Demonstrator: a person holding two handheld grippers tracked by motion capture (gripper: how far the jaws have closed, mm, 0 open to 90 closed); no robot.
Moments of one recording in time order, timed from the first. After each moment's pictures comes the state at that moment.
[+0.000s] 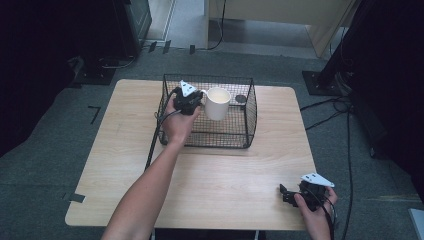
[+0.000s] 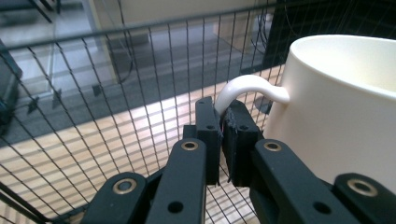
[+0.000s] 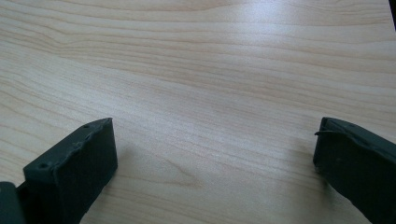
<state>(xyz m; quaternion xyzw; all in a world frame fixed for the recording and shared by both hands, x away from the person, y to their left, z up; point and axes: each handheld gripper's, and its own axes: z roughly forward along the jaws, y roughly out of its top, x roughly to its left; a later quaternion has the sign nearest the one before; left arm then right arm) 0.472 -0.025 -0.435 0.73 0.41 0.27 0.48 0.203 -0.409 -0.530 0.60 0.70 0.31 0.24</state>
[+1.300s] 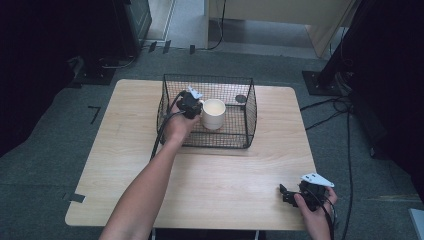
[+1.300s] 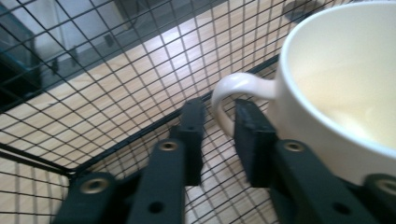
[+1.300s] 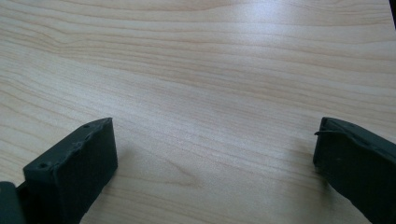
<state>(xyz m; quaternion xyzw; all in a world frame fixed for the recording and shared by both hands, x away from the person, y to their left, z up) 0.482 -0.032 -0.455 0.81 0.40 0.28 0.32 0.203 -0.409 -0.530 0.60 0.70 0.31 0.24</state>
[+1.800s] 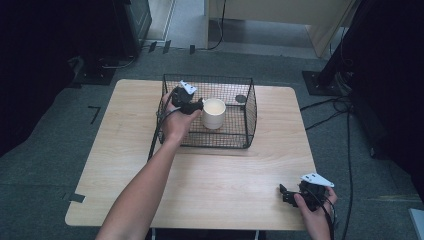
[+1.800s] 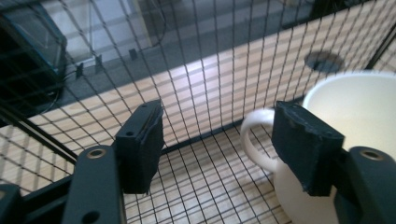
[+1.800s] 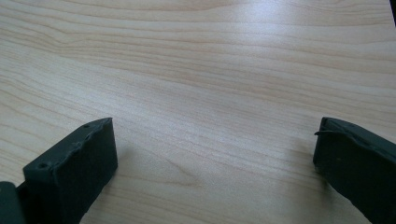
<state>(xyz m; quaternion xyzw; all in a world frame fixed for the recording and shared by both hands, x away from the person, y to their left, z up) 0.477 -0.023 -0.432 0.75 0.45 0.30 0.38 0.203 -0.409 -0.530 0.59 0.70 0.31 0.24</state>
